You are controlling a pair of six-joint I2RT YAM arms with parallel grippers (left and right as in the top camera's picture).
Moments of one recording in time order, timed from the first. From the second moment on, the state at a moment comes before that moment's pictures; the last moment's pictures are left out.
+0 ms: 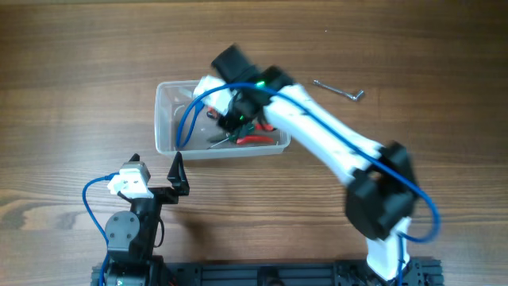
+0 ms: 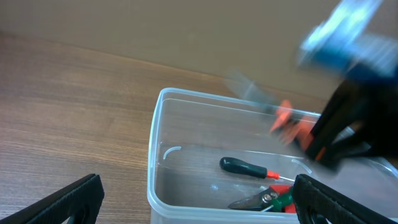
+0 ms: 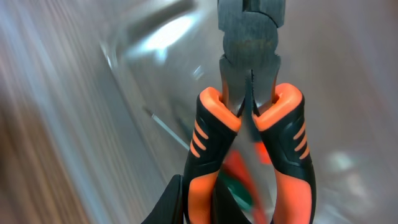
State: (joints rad) left arm -0.07 0.05 0.04 -0.14 0.01 -0.26; right arm 0.73 2.07 1.75 -0.91 -0.18 -0.43
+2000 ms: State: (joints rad) left arm -0.07 0.05 0.04 -0.14 0.01 -0.26; right arm 0.07 2.28 1.83 -1.01 -0.11 -0.54
